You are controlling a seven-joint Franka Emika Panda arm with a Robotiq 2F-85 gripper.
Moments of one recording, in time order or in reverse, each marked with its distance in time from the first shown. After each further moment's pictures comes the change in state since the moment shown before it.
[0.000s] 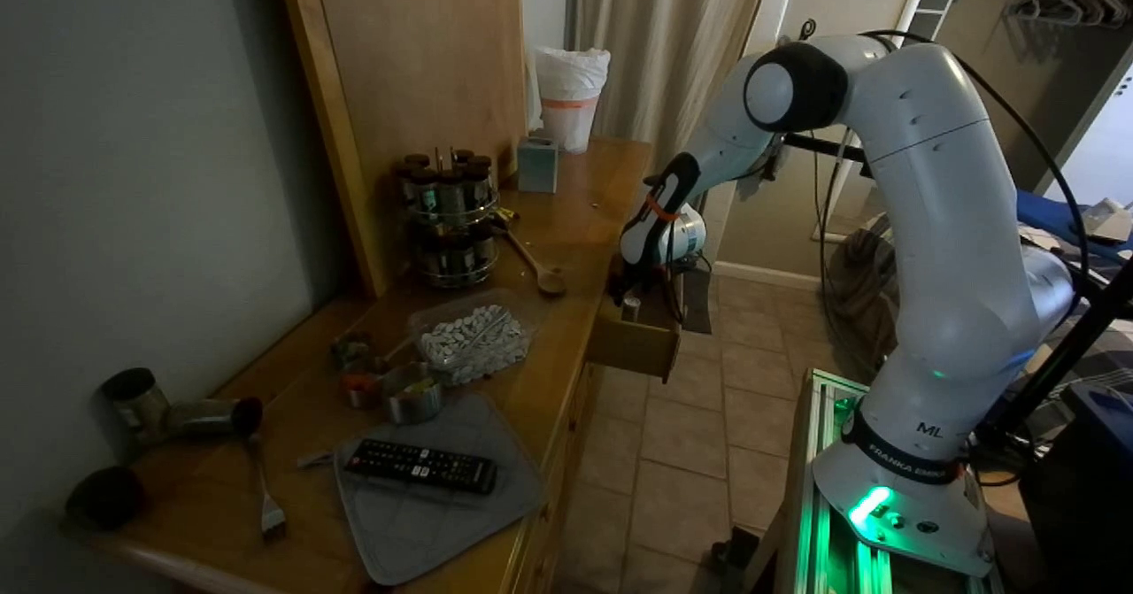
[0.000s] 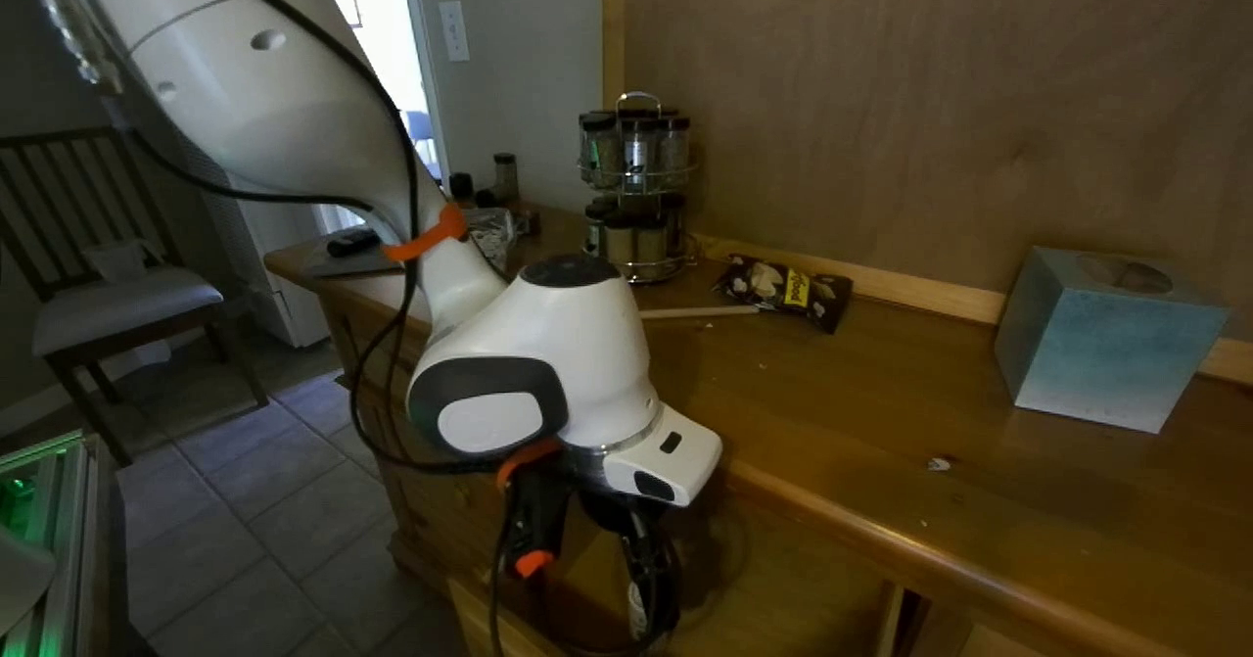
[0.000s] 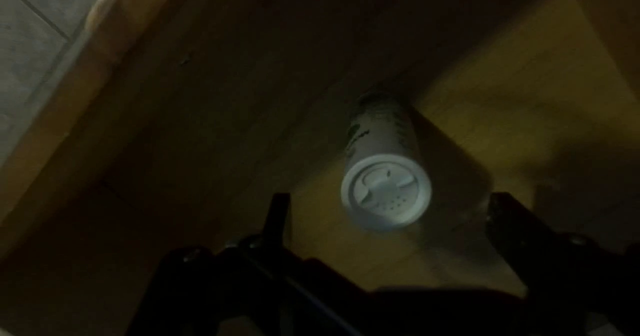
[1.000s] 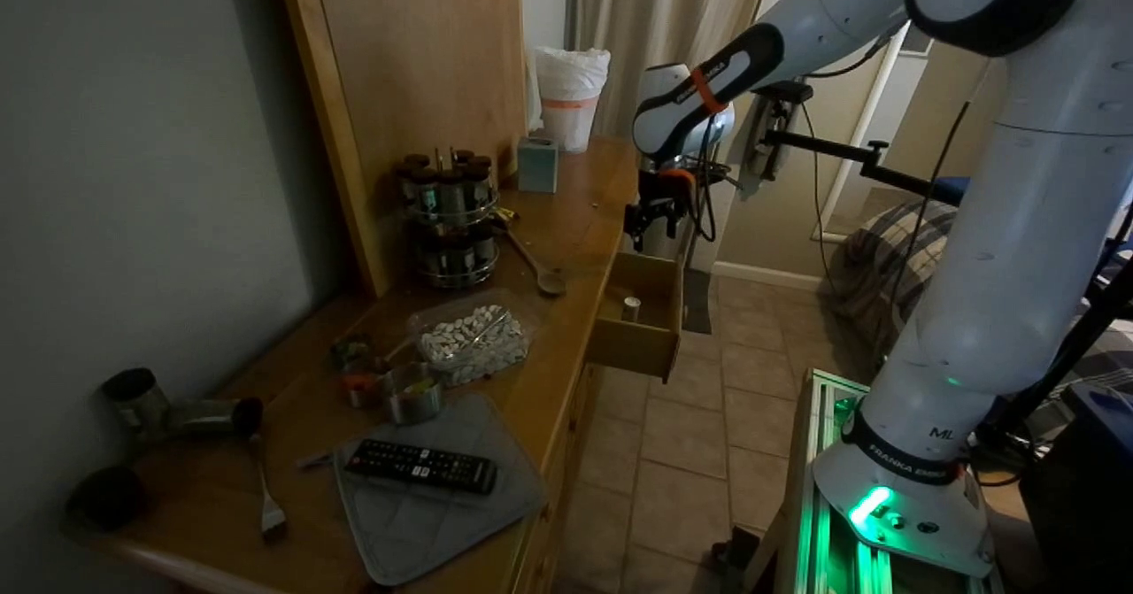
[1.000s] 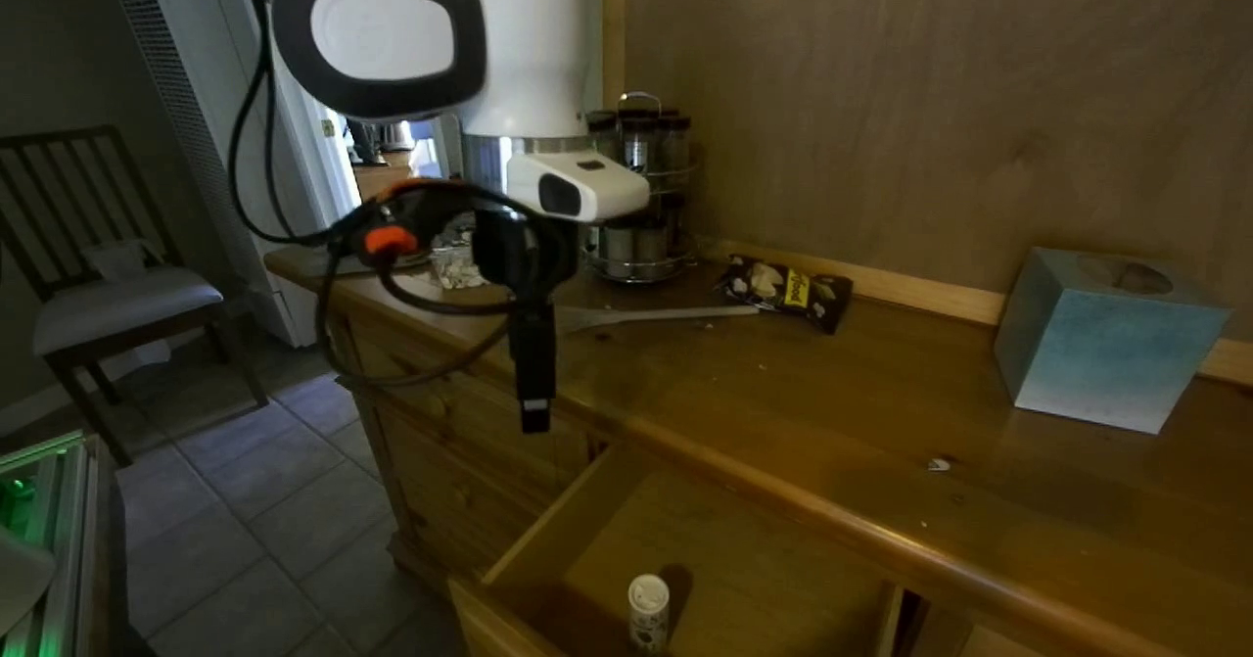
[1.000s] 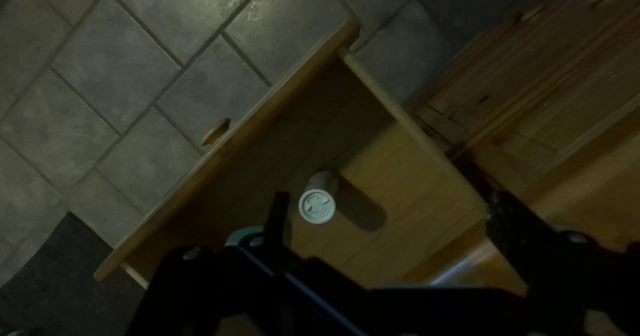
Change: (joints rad) arm 0.231 -0.587 -0.136 -0.154 -0.083 -0.677 0.117
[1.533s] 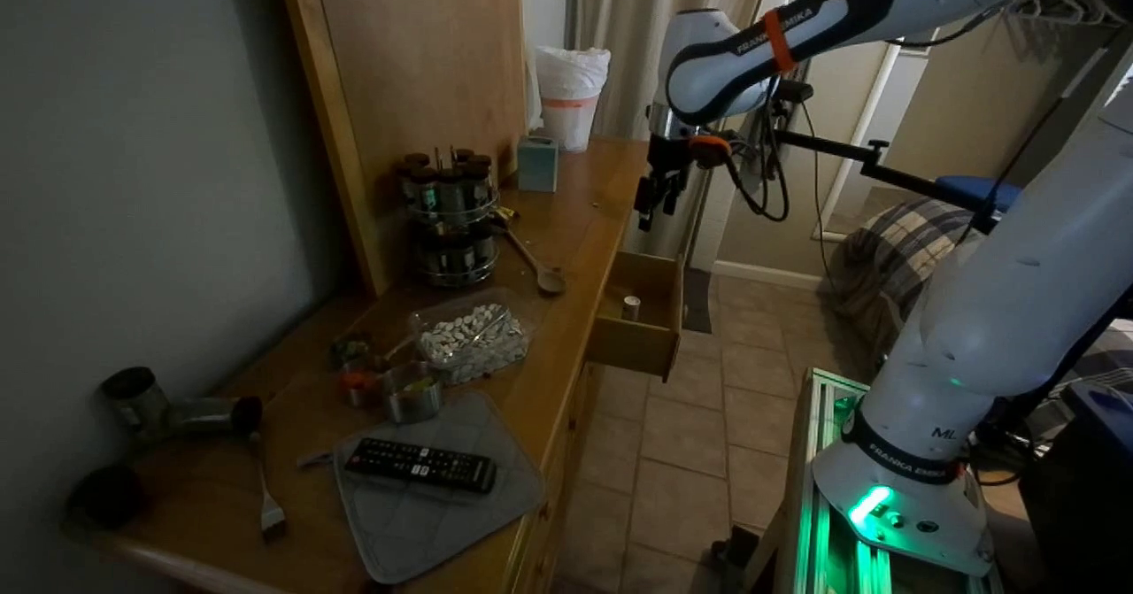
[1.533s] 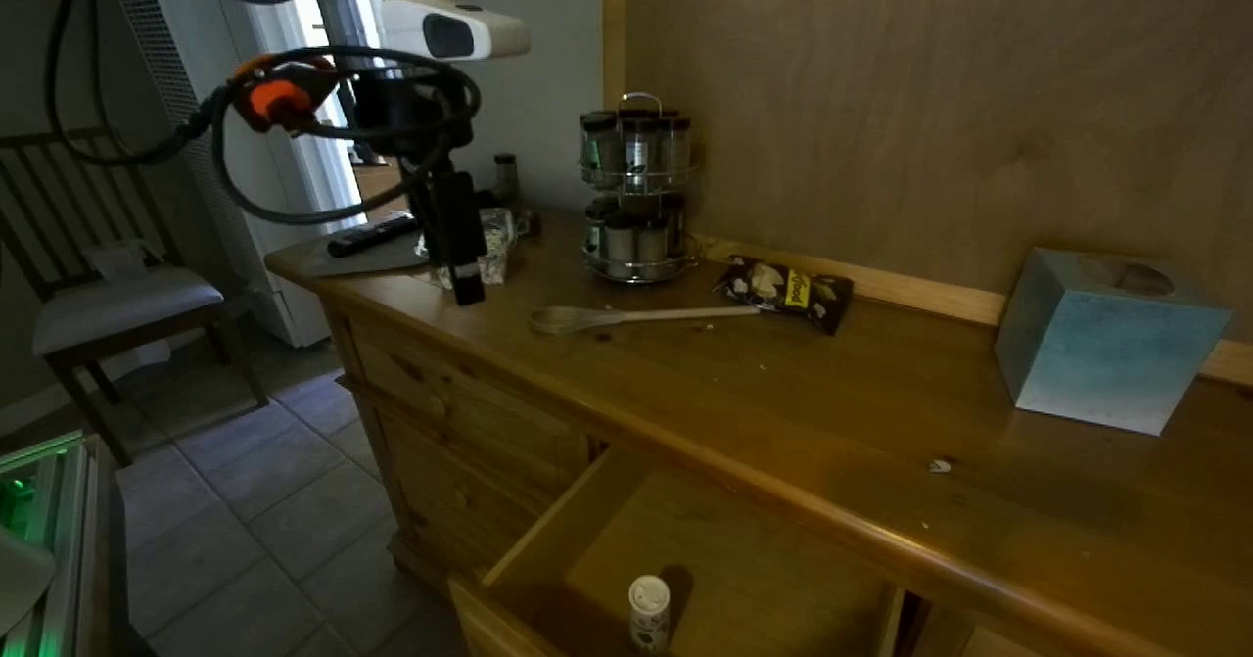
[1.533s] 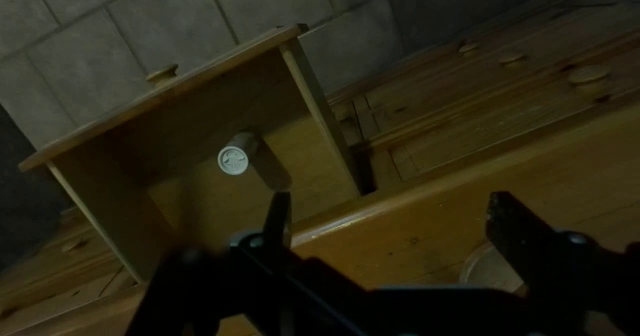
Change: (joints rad) arm 0.041 -0.338 0.067 -0.178 -0.004 -0.036 -0.215
